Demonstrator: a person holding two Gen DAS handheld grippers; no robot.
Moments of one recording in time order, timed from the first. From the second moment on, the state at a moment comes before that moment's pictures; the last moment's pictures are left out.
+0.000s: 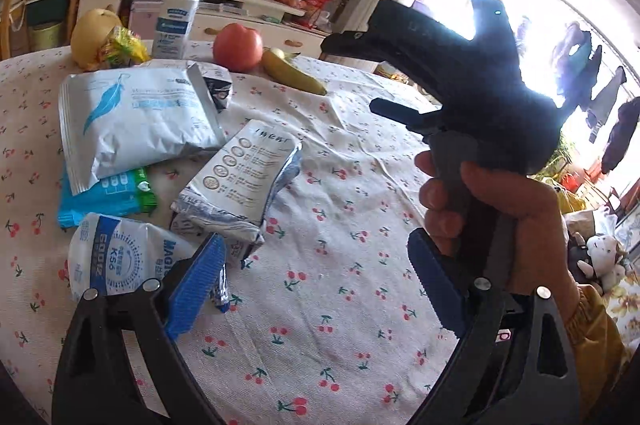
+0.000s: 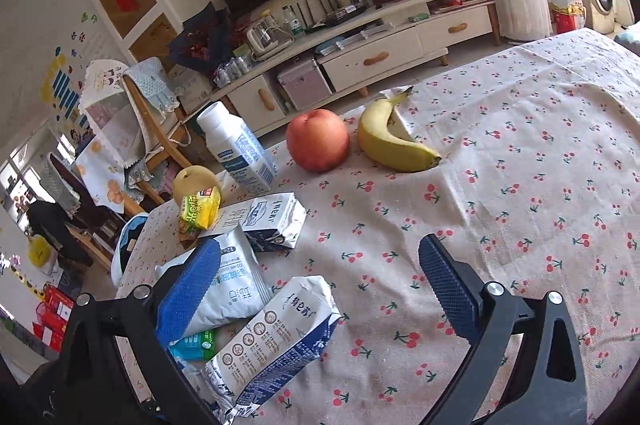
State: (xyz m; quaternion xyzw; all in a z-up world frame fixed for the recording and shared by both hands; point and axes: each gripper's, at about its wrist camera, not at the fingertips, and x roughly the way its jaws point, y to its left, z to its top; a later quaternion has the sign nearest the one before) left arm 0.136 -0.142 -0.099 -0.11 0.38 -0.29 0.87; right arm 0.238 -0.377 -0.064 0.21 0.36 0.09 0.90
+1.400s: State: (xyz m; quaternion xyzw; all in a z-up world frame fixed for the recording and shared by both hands) left arm 0.338 -0.062 -0.092 -0.10 0.46 -0.02 0.88; right arm 0.243 -0.321 -0.086 0.14 0.44 0.18 0.87
